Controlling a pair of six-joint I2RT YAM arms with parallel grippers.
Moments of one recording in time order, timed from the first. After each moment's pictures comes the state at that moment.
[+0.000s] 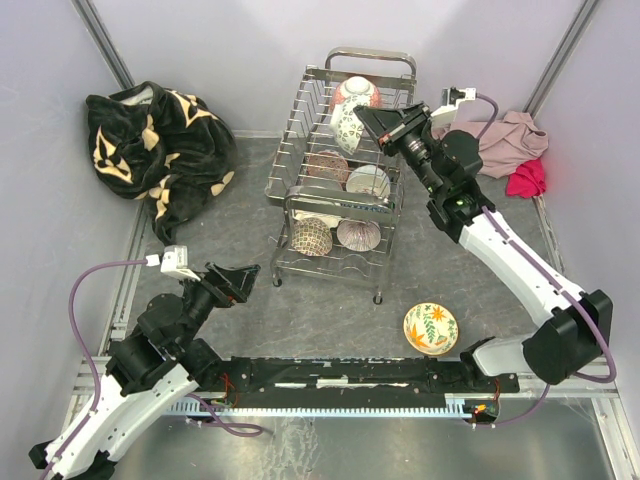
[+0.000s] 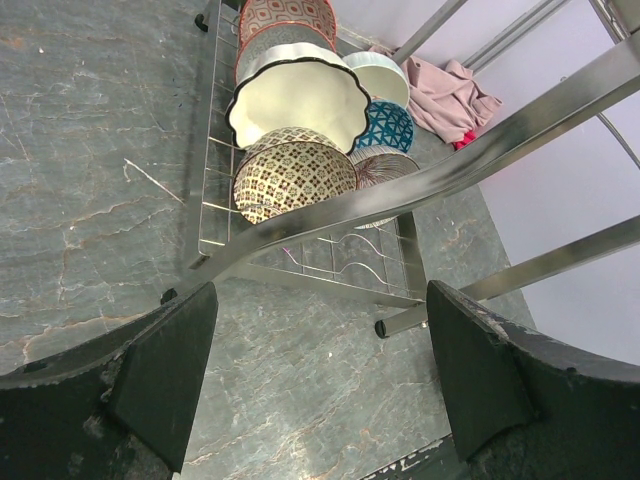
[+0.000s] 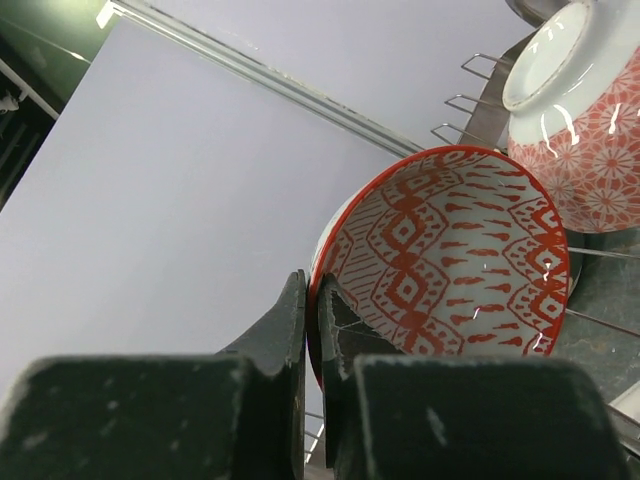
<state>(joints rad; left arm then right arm) -0.74 0.12 0.52 -0.53 -0.36 -0.72 0.48 1.37 1.25 0.39 -0.09 1.19</state>
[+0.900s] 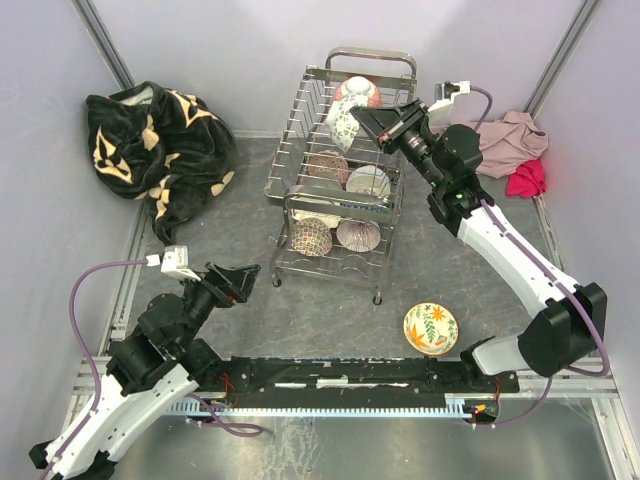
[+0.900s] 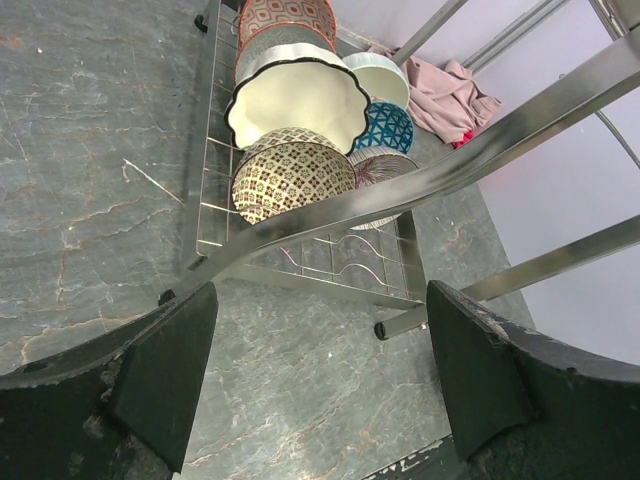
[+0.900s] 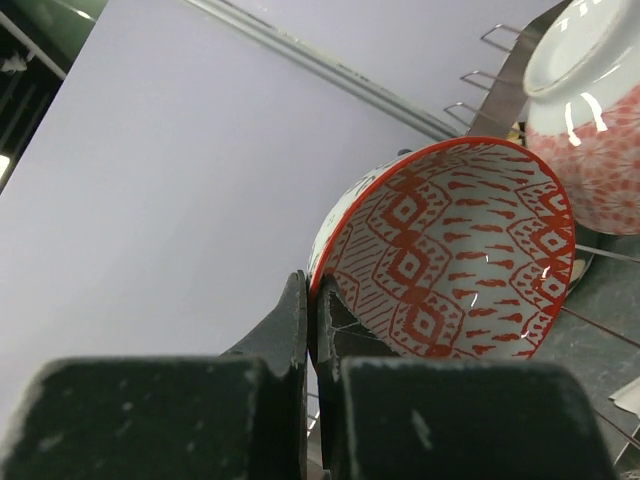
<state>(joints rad) -0.74 0.12 0.52 -0.52 -0.36 -0.72 0.45 1.39 1.27 0.40 -0.19 1.20</state>
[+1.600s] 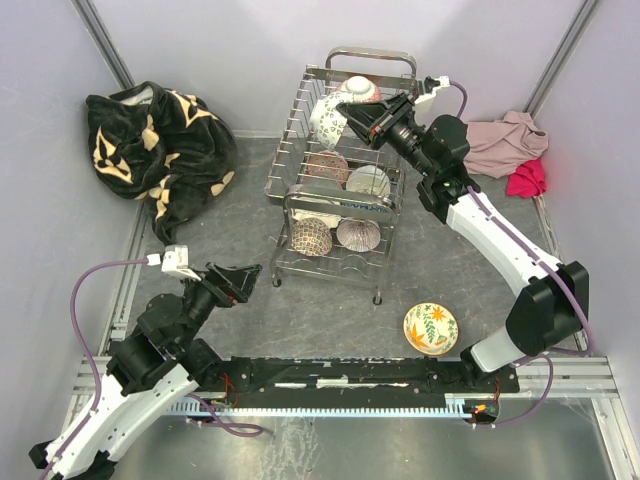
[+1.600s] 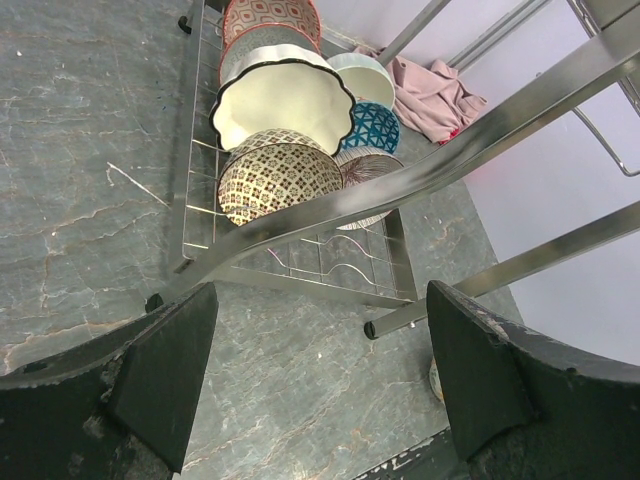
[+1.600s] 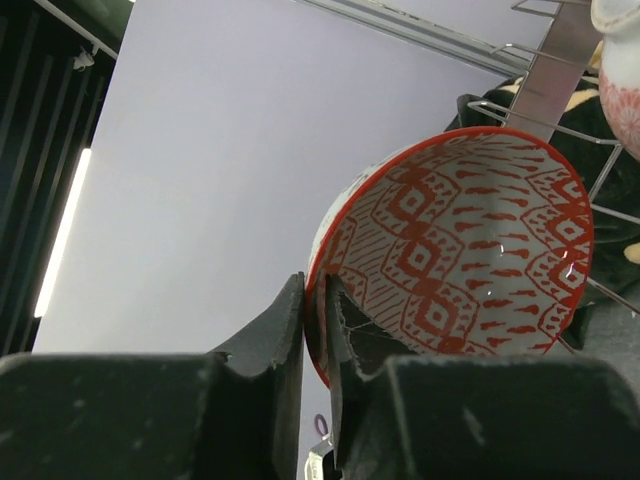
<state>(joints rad) -0.74 0.12 0.52 -0.50 -0.33 -0.72 0.45 1.53 1.36 0.47 -0.33 1.41</state>
